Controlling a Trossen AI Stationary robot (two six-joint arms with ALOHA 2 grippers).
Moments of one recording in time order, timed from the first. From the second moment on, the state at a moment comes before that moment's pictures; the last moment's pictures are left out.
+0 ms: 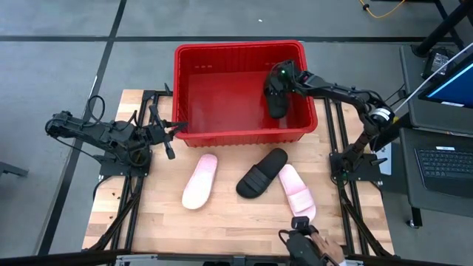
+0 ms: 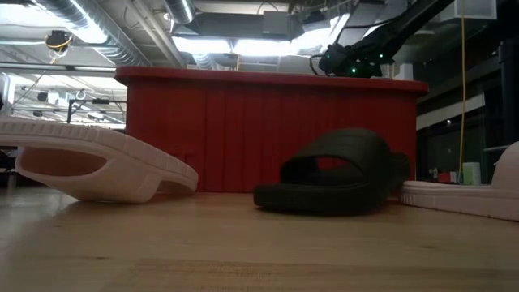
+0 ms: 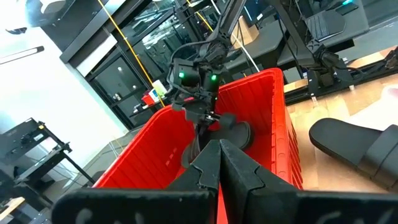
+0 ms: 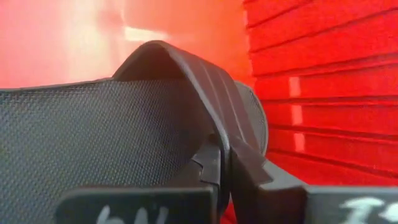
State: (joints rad) left arm -0.26 0.60 0.66 -0.09 -0.74 0.51; right arm -0.77 1.70 1.21 -0.33 0.21 -0.89
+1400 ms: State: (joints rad) left arm -0.26 0.60 0.66 -0.09 -0.74 0.51; right arm -0.80 1.75 1.21 -0.35 0.16 -0.90
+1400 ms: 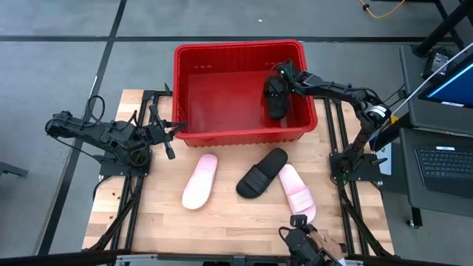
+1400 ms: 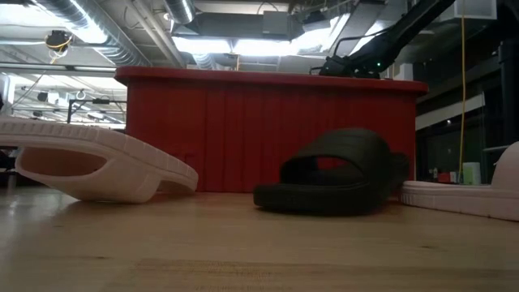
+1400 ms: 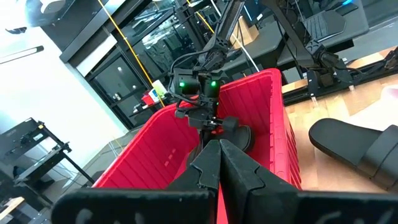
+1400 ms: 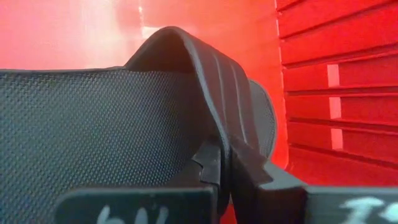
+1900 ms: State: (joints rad) left arm -0.26 0.60 0.66 -0.10 -0.74 0.51; right arm -0.80 1.75 1.21 -0.43 0.16 -0.90
